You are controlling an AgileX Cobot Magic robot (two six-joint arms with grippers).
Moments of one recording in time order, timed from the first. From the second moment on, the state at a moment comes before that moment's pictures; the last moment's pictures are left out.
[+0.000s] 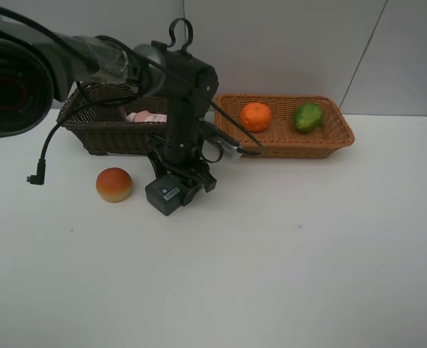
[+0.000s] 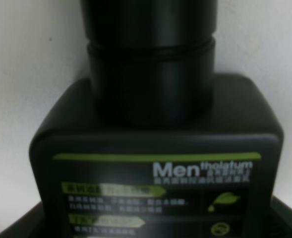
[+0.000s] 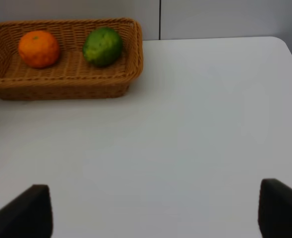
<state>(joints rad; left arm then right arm) -0.64 2.42 -1.83 0.16 1.13 0.01 0.02 0.00 -0.52 -0.11 1.06 0.09</state>
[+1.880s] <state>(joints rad) -0.62 2.17 -1.99 0.13 1.09 0.01 0.02 0.00 -0.52 -0.11 1.06 0.09</state>
